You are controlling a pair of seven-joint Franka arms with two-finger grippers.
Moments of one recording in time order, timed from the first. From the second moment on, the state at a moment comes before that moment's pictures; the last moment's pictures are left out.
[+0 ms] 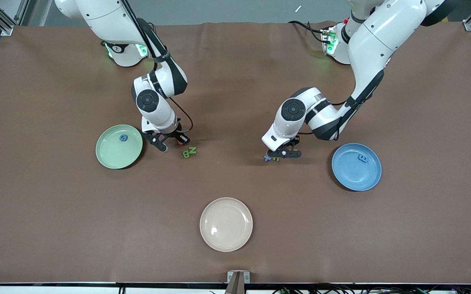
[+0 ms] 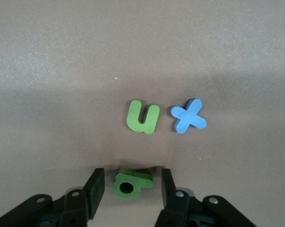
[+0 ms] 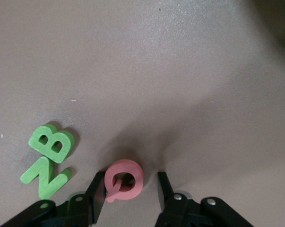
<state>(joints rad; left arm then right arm) -0.05 0.66 -0.60 -1.97 0.51 2.43 -0.92 0.61 0.41 -0.05 -2.27 0.21 2.69 1.05</state>
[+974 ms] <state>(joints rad) -0.05 0.66 -0.60 -1.97 0.51 2.43 -0.92 0.42 0.24 -0.24 -2.25 0.21 2.38 0.44</state>
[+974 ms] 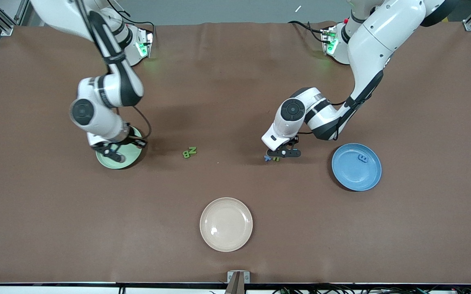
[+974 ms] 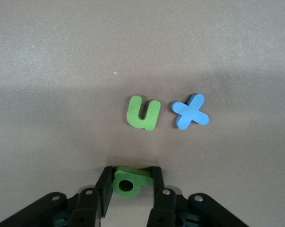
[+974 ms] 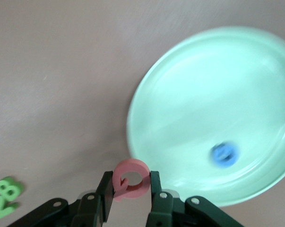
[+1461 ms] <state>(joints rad) 0.03 0.55 -0.60 -1.94 0.51 2.30 -0.85 0.22 0.26 -0.24 -2.29 0.21 2.41 0.11</state>
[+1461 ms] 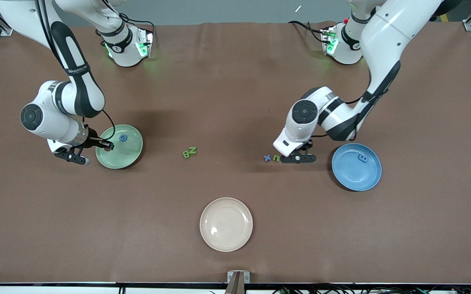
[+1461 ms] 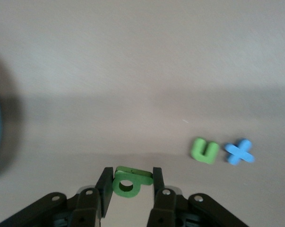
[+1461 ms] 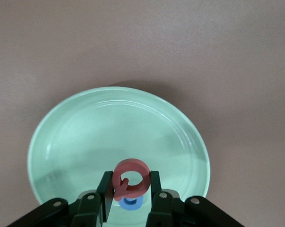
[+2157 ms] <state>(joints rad) 0.44 0.47 -0.69 -2.02 0.52 2.29 -0.44 0.22 0.35 -0.24 -2.34 0.21 2.56 0.05</state>
